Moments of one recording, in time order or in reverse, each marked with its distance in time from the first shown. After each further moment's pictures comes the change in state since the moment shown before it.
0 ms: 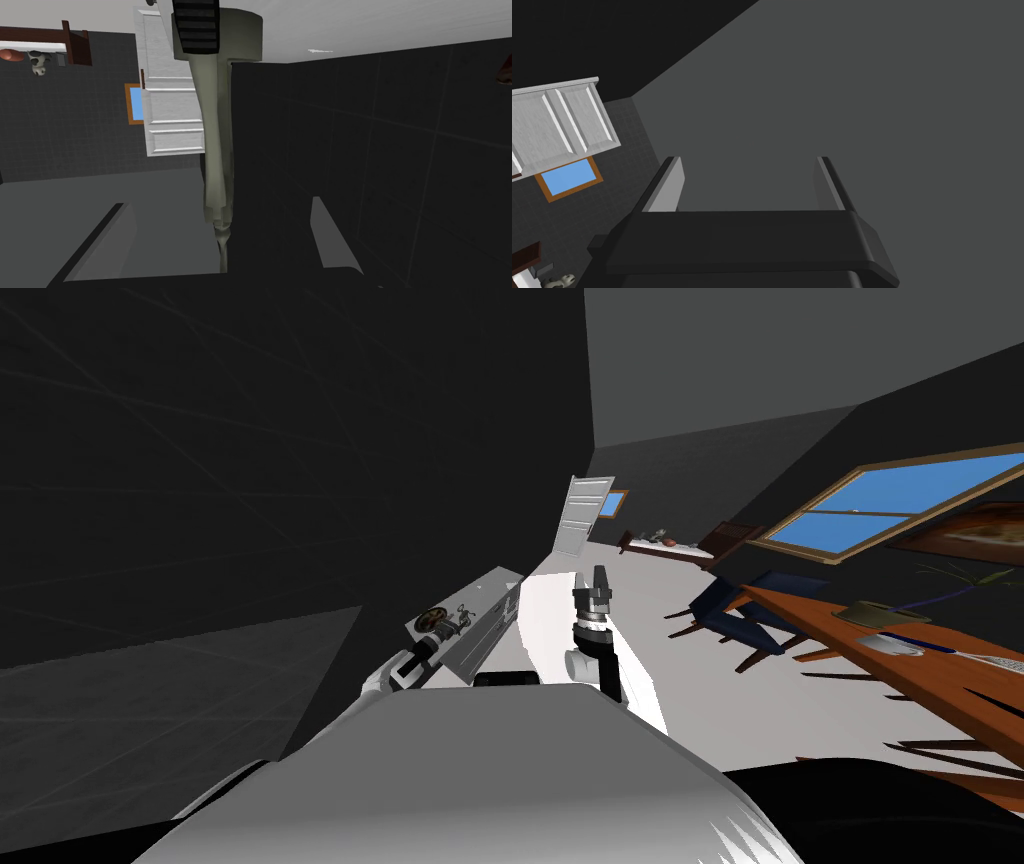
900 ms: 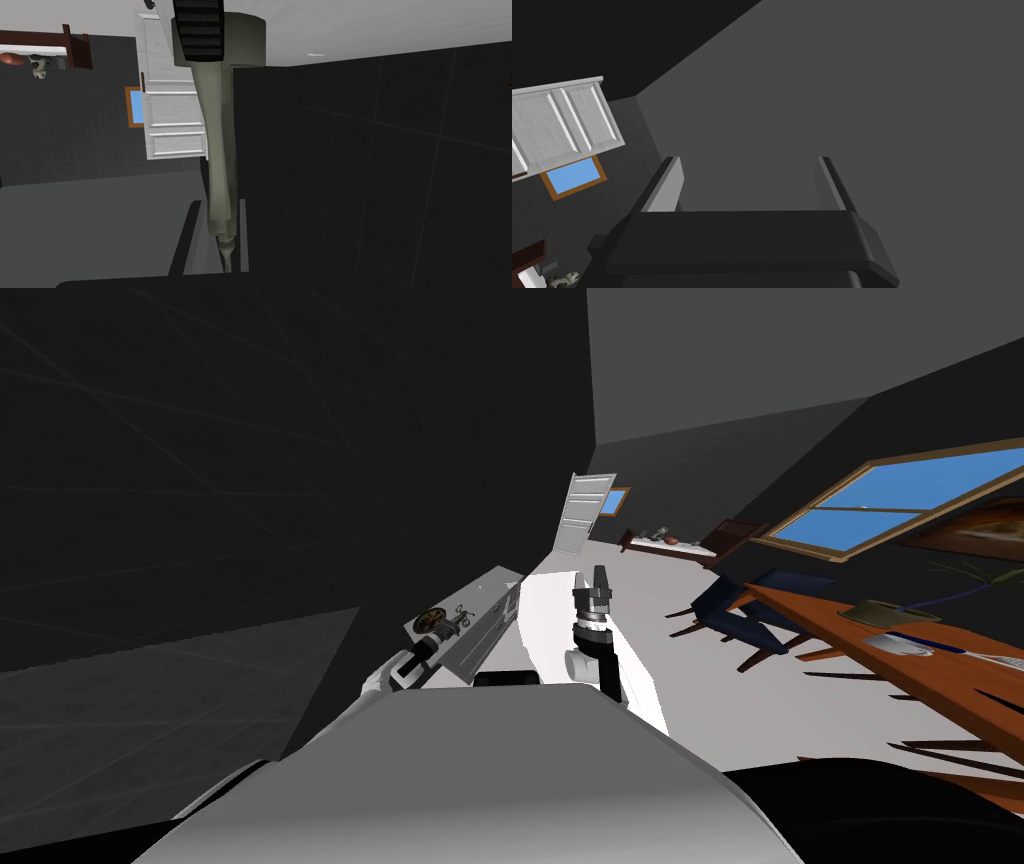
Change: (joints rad) left arm 0.000 0.000 0.000 0.000 0.000 0.000 0.000; right arm 0.000 0.000 0.000 0.000 0.000 0.000 0.000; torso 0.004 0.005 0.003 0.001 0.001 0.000
